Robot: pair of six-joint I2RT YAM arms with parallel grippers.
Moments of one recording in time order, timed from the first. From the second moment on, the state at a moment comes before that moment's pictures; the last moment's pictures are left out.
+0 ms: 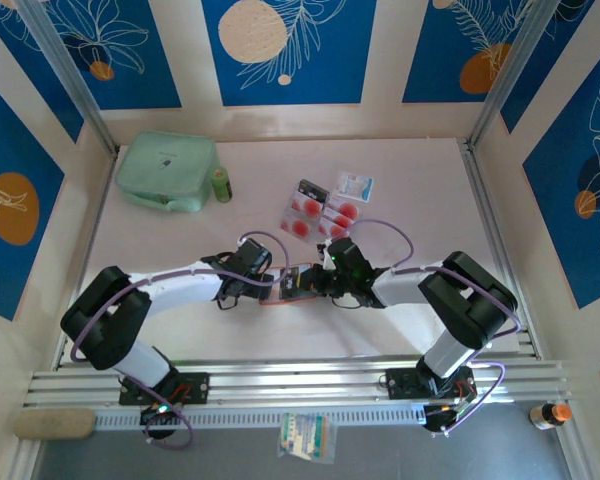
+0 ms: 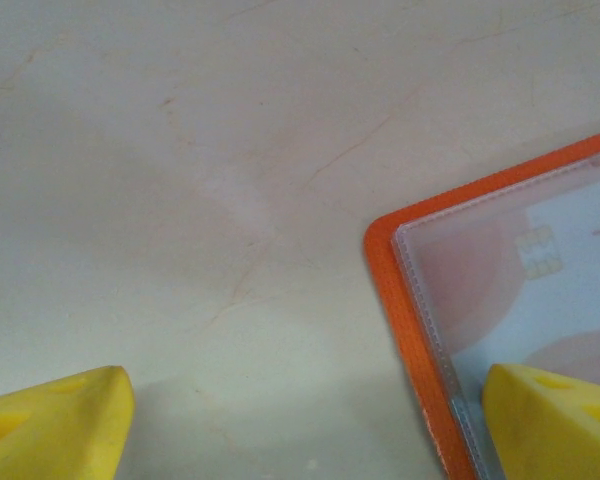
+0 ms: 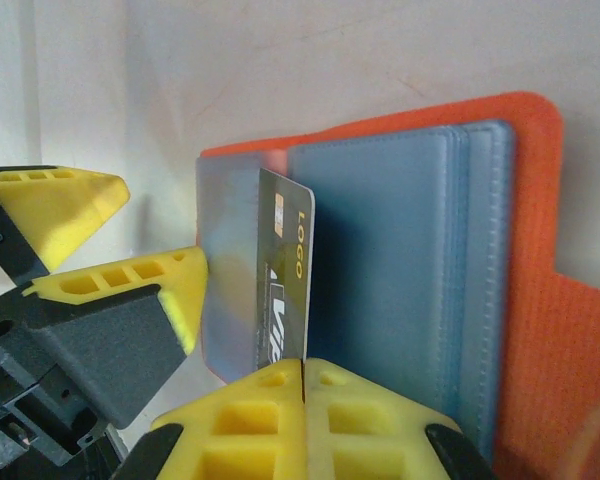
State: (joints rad) left arm -0.74 1.53 0.75 -0.38 -0.26 -0.41; right arm 0.71 1.62 0.57 0.33 -0.39 0.92
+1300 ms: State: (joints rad) left arm -0.74 1.48 0.74 -0.39 -0.26 -0.46; right arm 0.72 1.71 0.87 -0.10 -0.51 0.76
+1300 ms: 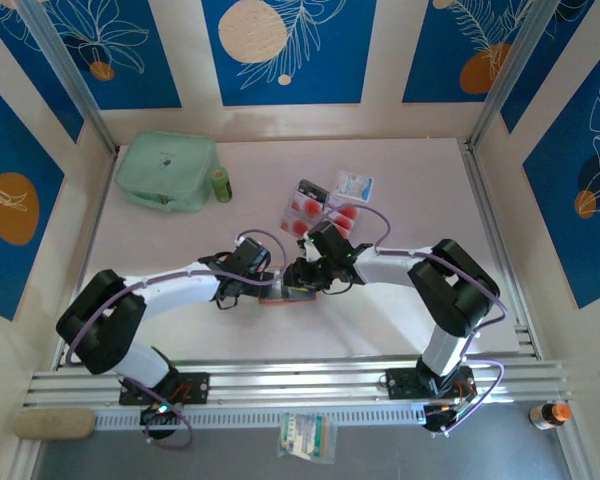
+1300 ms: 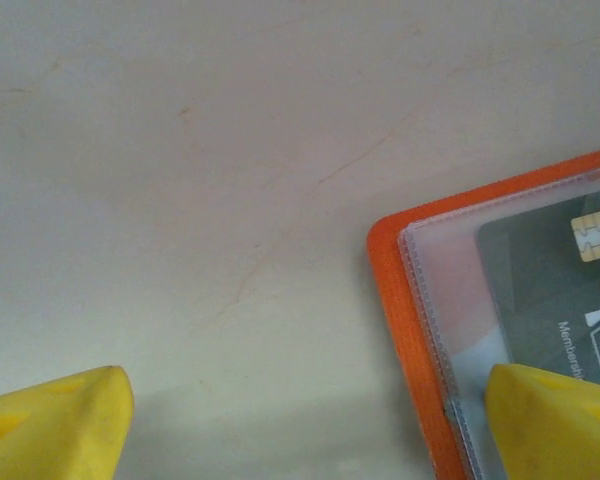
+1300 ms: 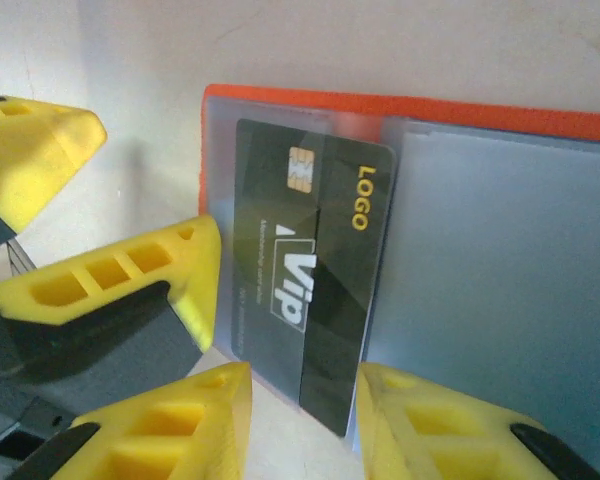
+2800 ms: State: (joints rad) left arm -0.70 1.49 0.69 -0.39 -0.29 -0.53; right arm 0.79 1.90 1.13 -0.32 -0.42 0.65
